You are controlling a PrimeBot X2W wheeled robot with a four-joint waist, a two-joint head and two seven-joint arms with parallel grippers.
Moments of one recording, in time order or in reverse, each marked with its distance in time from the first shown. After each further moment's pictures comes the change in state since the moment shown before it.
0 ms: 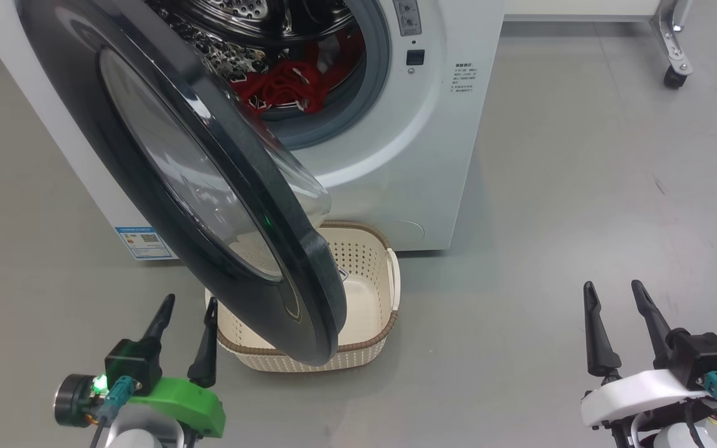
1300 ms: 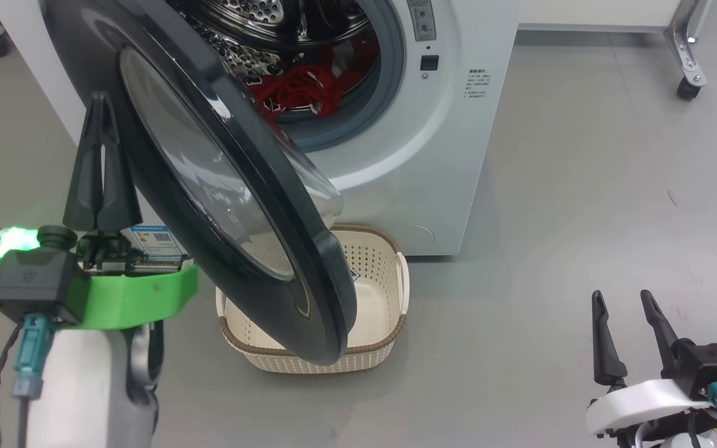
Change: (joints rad) left arm -0.166 0.001 0.060 -0.506 0.074 0.098 -0.001; right arm 0.033 0.022 -0.046 -0.003 -0.050 0.000 0.000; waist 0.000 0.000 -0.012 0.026
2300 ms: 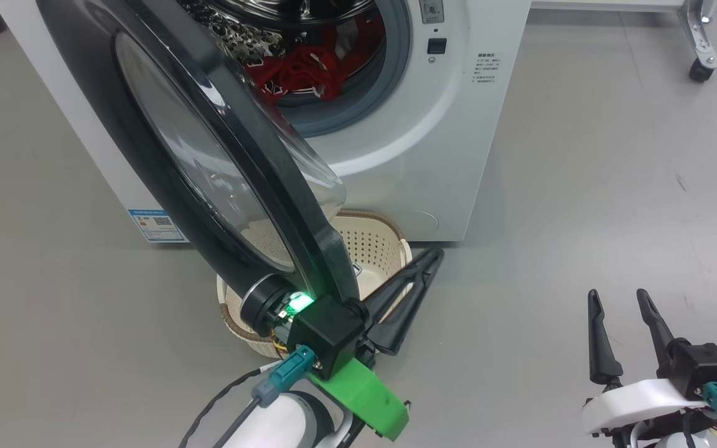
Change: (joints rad) left arm -0.026 0.012 -0.659 -0.002 -0.263 -0.082 0.212; right arm -0.001 0.023 -0.006 -0.003 -0.016 0.003 0.000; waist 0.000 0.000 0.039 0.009
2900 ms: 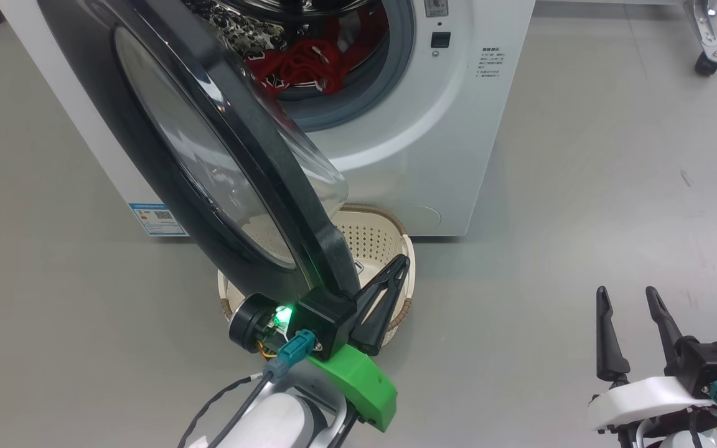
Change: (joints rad) left arm -0.004 0.001 -0.018 0.132 -0.062 0.126 0.036; right arm -0.001 0.002 -0.024 -0.001 -0.009 0.009 0.000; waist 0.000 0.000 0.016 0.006
